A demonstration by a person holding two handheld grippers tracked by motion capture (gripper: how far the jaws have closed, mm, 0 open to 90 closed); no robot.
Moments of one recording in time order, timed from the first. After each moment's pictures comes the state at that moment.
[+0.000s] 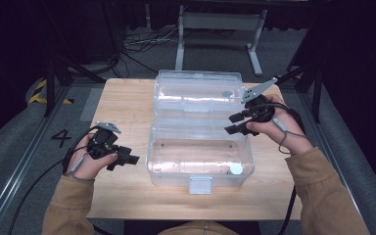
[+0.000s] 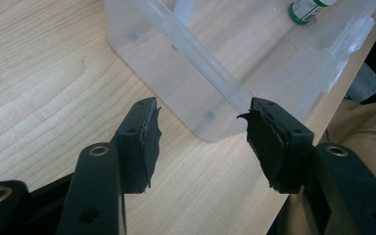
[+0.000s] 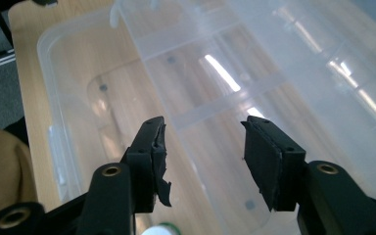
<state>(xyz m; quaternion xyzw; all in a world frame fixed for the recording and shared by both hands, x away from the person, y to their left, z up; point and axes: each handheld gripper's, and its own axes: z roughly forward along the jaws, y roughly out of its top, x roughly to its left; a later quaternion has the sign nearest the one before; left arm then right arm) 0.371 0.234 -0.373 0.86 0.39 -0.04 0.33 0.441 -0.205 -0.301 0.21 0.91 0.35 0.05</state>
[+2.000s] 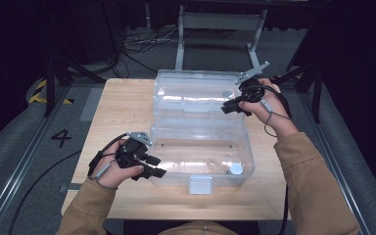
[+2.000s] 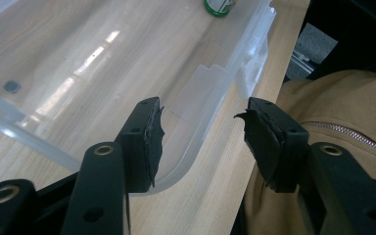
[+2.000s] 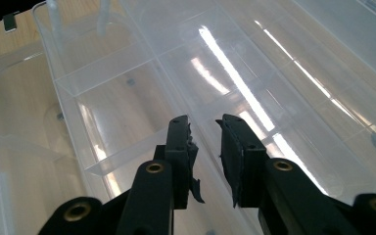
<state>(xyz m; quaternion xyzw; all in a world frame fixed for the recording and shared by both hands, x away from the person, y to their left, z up) 0.354 0.158 -0.370 0.90 0.27 -0.08 0.34 0.500 -0.201 -0.307 0.24 0.90 0.36 0.05</state>
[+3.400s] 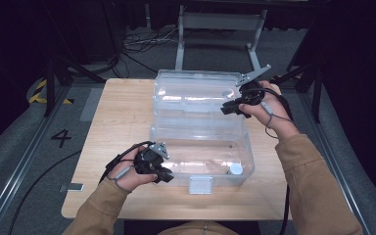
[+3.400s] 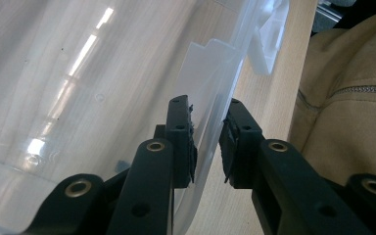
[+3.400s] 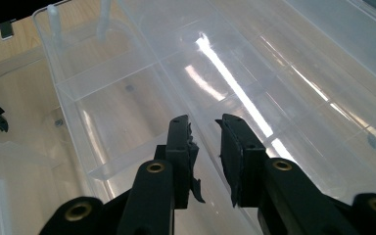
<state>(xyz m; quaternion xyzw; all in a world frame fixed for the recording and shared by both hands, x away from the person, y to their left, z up) 0.354 0.125 -0.399 0.94 0.20 -0.06 0.28 0.490 -0.200 -0.309 0.25 0.89 0.37 0.07</state>
